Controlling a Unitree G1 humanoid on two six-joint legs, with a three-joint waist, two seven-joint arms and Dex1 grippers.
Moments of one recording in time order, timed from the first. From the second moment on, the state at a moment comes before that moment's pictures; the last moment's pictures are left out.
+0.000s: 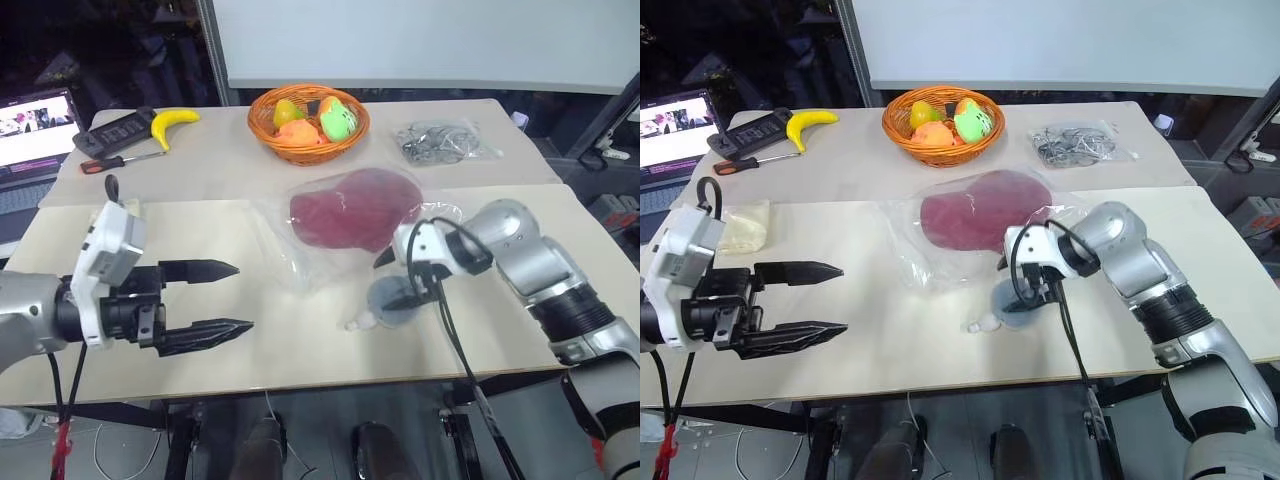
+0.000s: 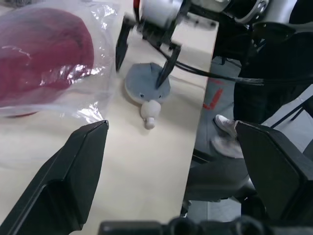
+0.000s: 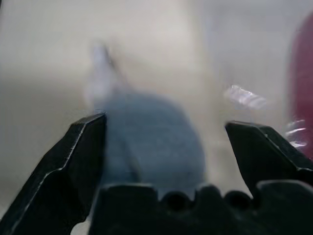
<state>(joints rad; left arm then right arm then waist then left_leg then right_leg) -0.10 1.09 0.57 -0.66 -1.22 0.99 -0.89 -0.83 -0.78 0.46 0.18 0.01 0.13 1.44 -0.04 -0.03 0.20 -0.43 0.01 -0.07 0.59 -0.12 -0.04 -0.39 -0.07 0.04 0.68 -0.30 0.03</state>
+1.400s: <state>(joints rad) -0.21 1.07 0.41 -0.61 -1.15 0.94 -0.79 -0.72 -0.75 0.37 0.07 0.04 0.35 1.47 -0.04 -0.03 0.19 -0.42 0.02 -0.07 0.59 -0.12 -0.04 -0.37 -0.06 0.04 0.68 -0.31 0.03</state>
